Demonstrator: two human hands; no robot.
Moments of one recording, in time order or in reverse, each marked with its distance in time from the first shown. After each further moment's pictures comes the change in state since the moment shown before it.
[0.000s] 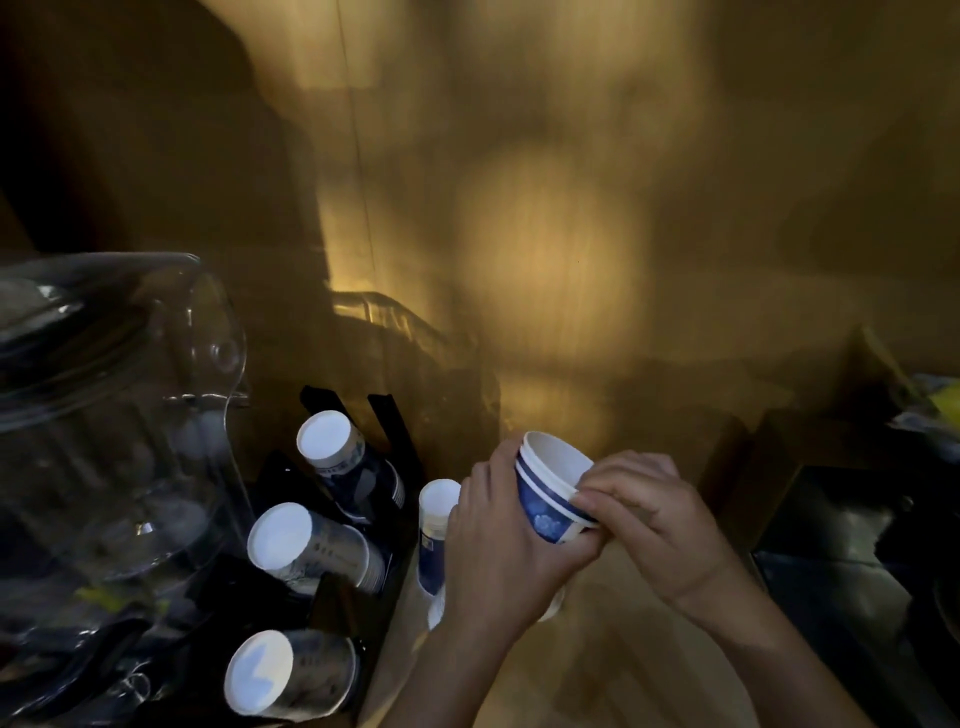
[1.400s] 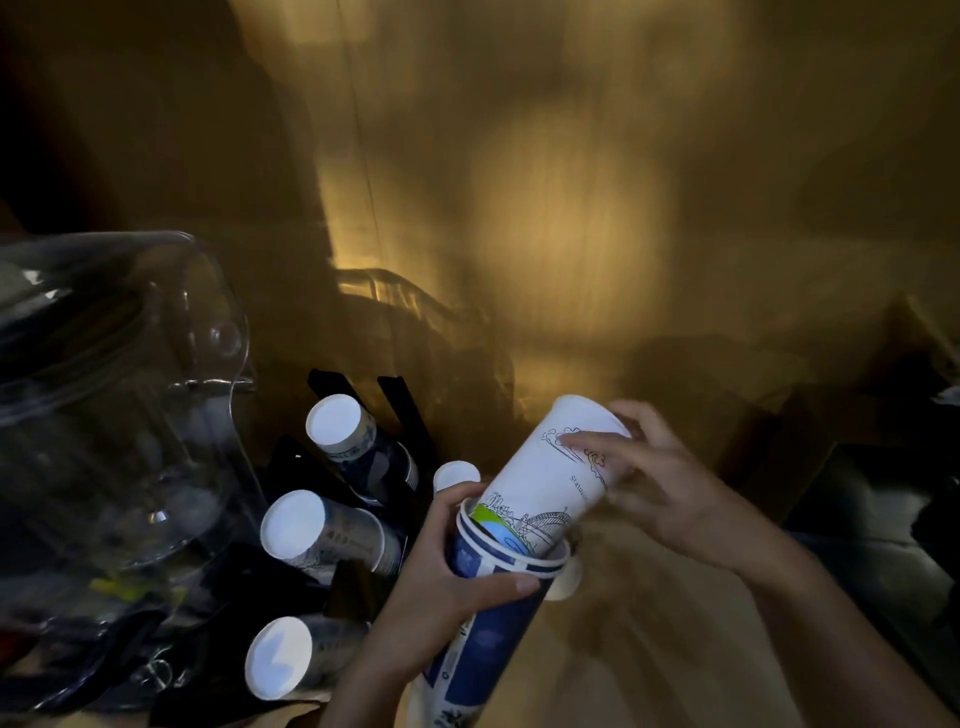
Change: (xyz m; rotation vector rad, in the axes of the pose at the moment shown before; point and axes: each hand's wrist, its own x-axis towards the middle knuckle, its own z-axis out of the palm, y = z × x) left_hand -0.011 -0.081 -0.037 -0.668 -0.370 -0.301; right_hand 0.015 0.033 0.001 0.030 -0.279 0.112
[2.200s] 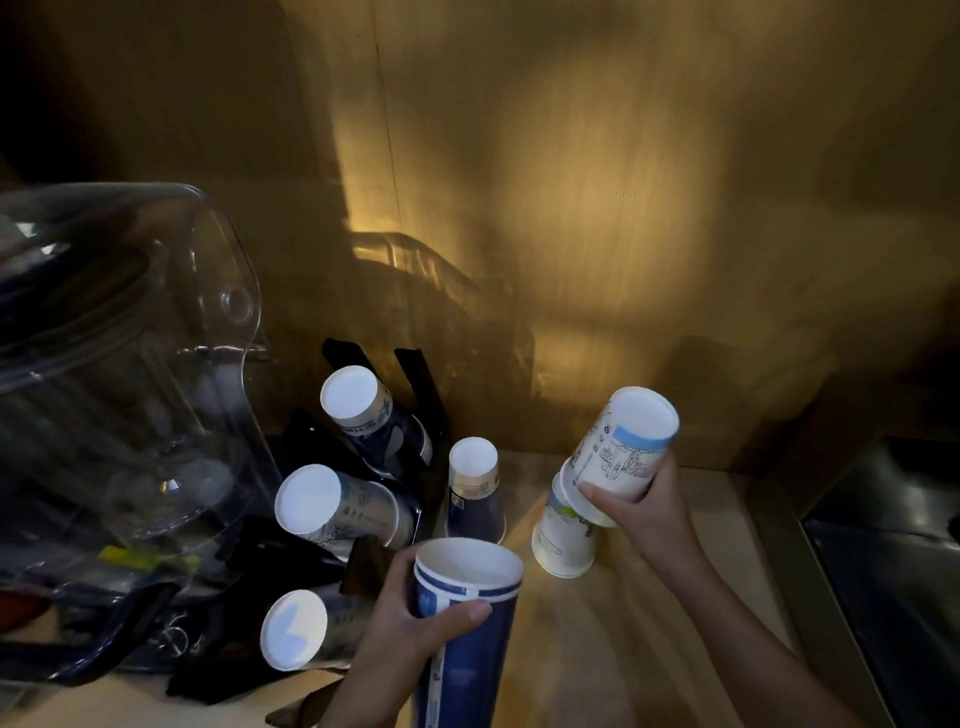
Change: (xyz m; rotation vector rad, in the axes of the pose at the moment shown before) left_hand -0.023 -0.067 -0.036 -0.057 0.221 -0.231; right_hand 0.002 0.088 0.092 0.524 0.473 0.506
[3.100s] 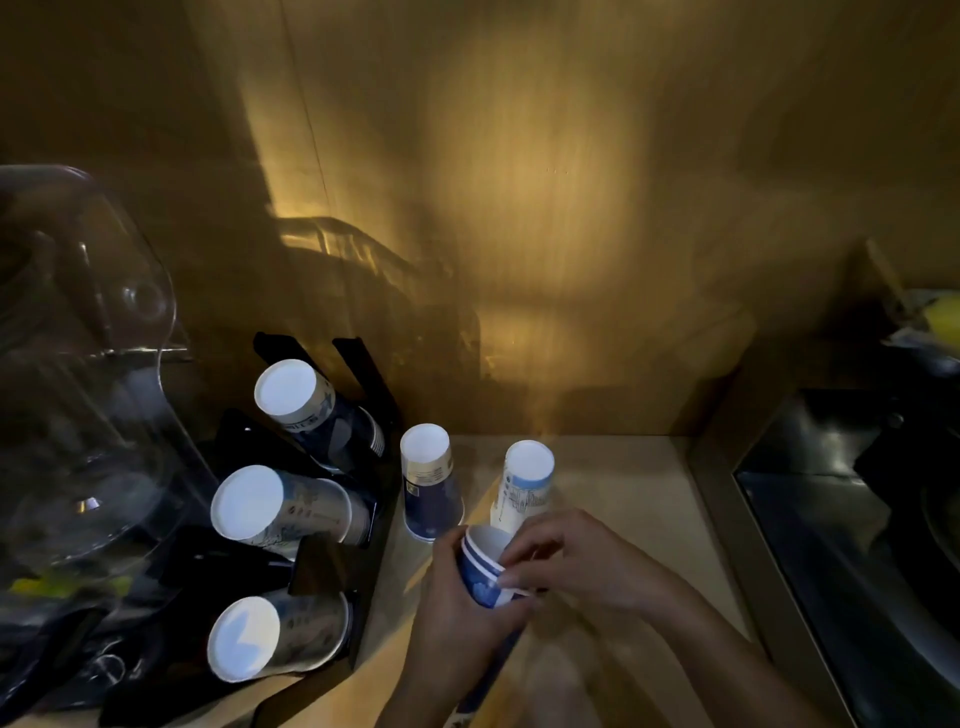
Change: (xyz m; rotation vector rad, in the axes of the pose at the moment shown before) left_hand 0.008 -0.016 0.073 0.271 0.026 0.169; right_hand -0.058 -0.037 0.001 -0.306 -0.701 0.036
